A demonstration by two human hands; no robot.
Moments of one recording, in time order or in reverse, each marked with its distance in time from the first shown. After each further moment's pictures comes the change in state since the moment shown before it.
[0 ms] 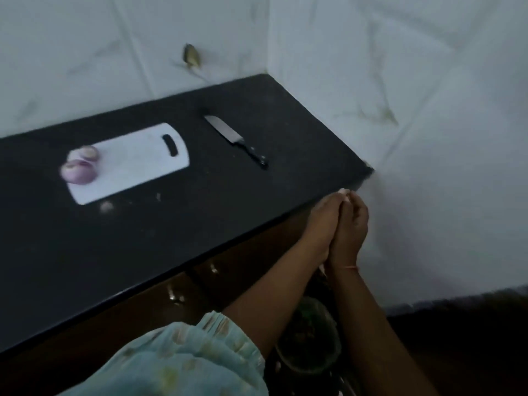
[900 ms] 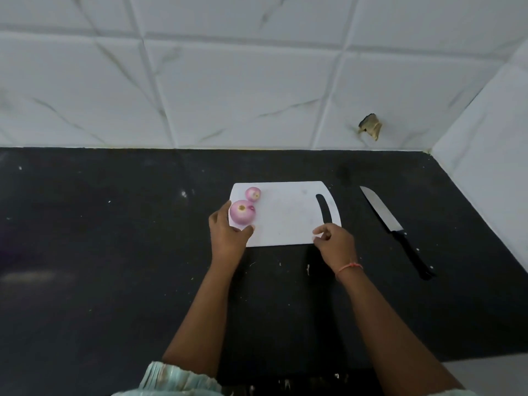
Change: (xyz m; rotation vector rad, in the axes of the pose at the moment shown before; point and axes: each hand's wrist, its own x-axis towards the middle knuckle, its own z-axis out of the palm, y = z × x) left_hand -0.020 0.097 -0.494 0.372 0.934 0.229; right_hand -0.094 0.015 0.362 -0.738 -0.867 -0.339
